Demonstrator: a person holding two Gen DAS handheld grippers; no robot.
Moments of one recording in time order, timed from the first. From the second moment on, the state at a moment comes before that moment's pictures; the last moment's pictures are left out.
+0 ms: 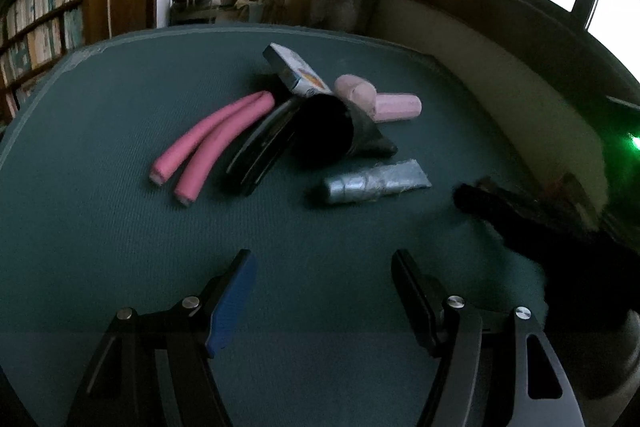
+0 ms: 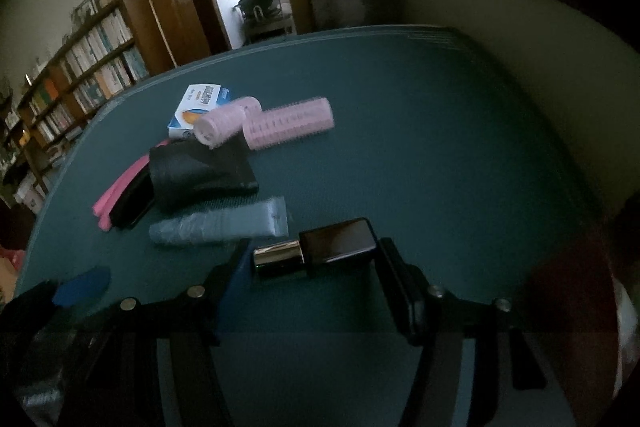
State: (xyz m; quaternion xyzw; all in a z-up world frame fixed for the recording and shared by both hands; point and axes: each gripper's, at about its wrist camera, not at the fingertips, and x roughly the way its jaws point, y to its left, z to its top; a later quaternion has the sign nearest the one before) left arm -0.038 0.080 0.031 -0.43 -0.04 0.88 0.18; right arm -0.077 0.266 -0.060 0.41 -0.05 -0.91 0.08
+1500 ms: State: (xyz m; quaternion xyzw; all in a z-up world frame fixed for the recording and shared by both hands) left arm -0.064 0.170 0.028 -0.41 0.06 0.88 0.23; right arm 0.032 0.325 -0.019 0.33 -0.10 -0.93 0.11
